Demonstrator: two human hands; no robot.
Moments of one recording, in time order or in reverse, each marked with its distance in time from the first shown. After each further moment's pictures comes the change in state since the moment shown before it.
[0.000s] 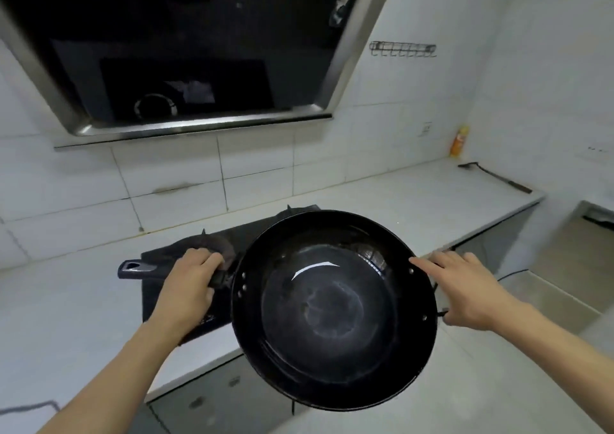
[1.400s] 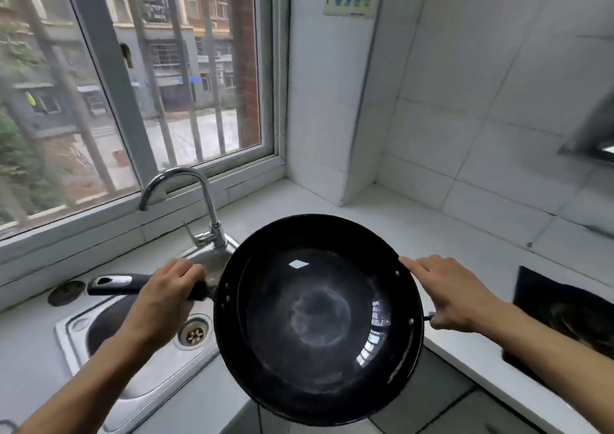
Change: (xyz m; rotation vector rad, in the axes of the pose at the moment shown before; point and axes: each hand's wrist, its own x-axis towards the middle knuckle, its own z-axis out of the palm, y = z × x) left_hand -0.611 -0.129 -0.330 0.495 0.150 -1.016; right_hand 0.036 -0.661 -0.139 -0.007 0.240 -1.273
